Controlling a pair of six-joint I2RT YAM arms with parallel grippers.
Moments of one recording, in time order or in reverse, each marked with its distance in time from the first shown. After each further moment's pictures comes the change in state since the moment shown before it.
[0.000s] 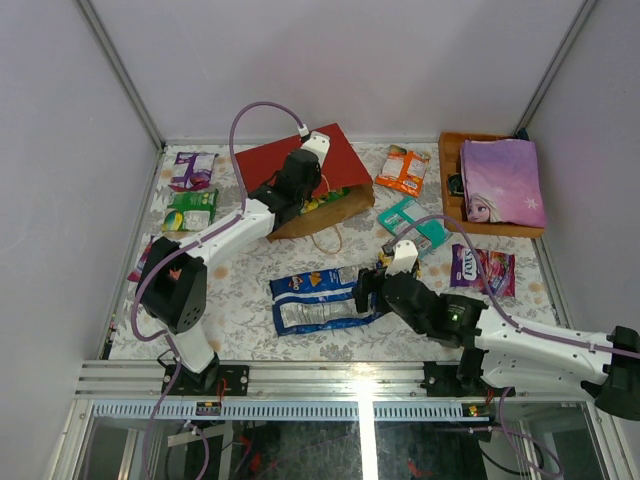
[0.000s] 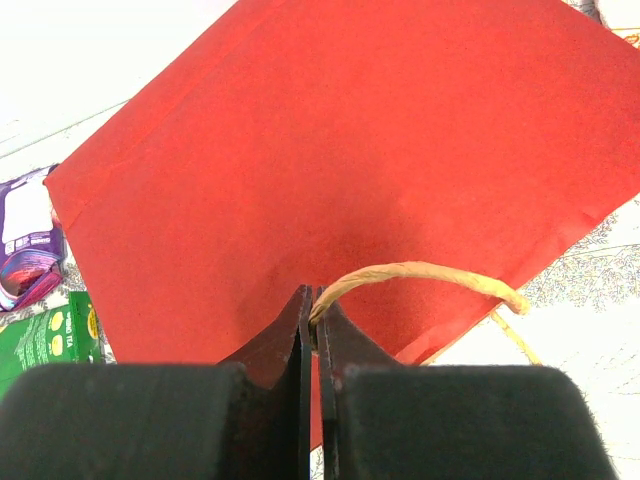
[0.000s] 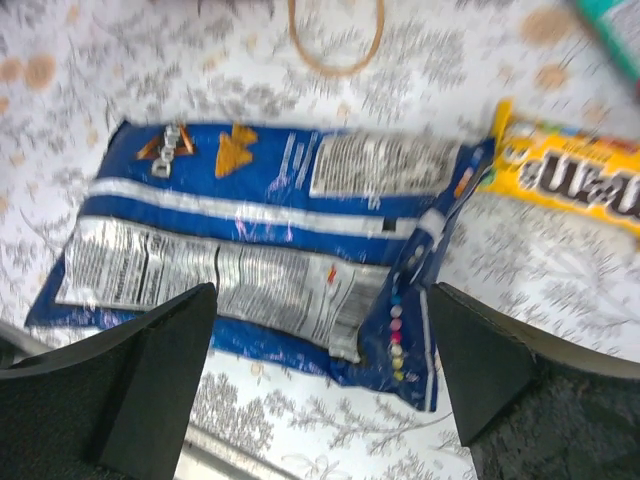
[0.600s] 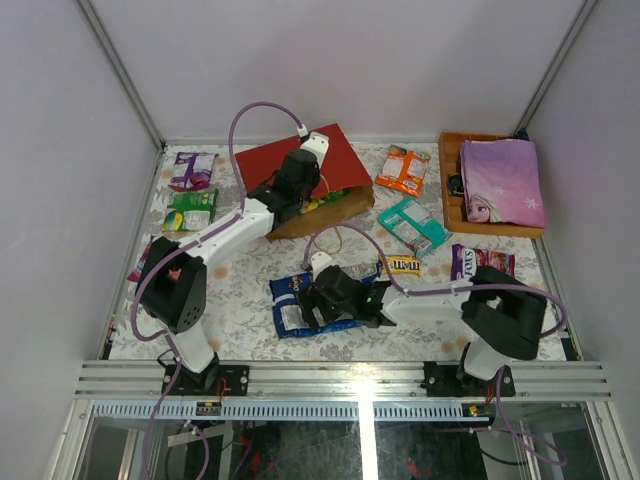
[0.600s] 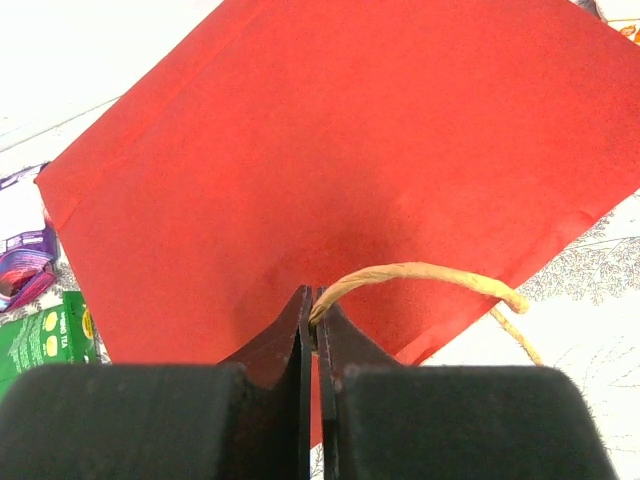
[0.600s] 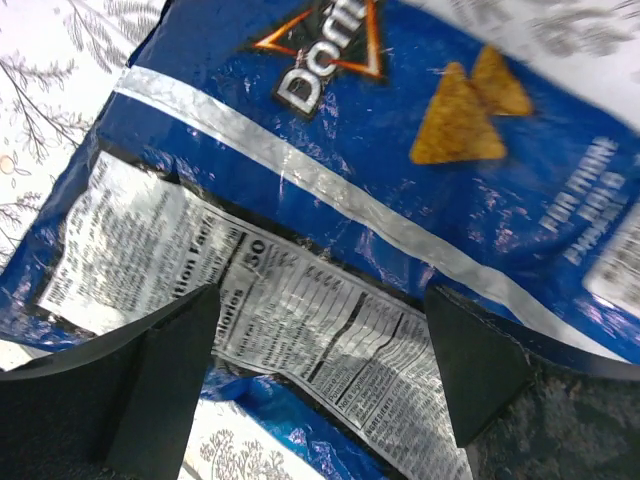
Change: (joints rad) left arm 0.003 0.000 0.000 -0.009 0.012 -0.002; right arm 0.001 0.649 0.210 0.310 -0.330 -0.254
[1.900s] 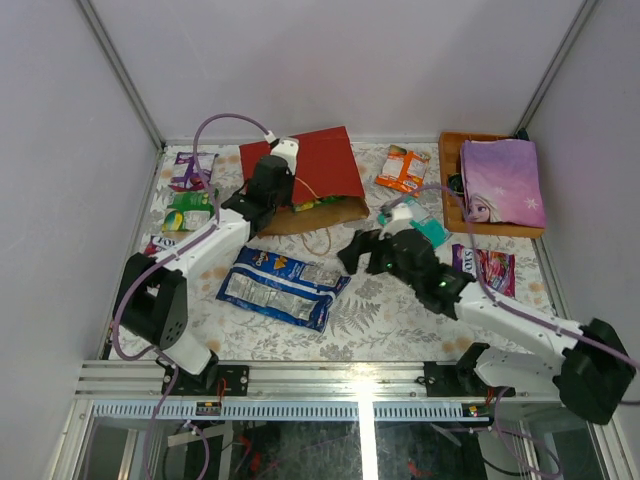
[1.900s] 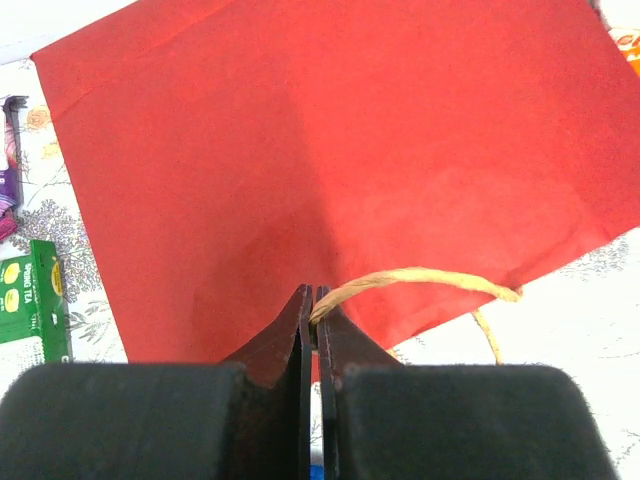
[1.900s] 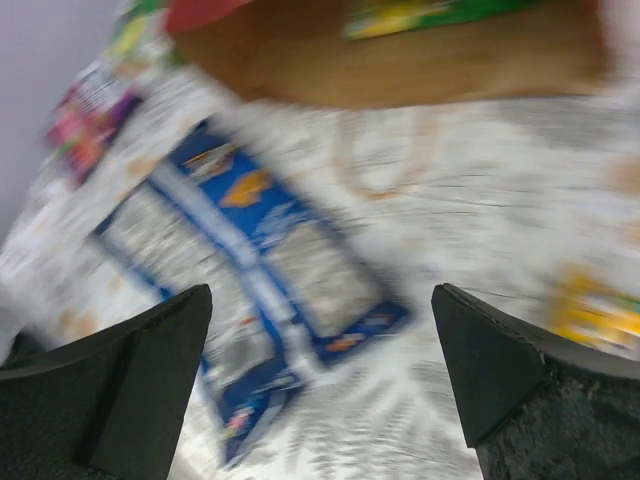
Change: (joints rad) left arm 0.100 -0.130 -0.166 0.045 0.131 -0.116; right arm -0.260 -0.425 -0.126 0.121 -0.089 0.105
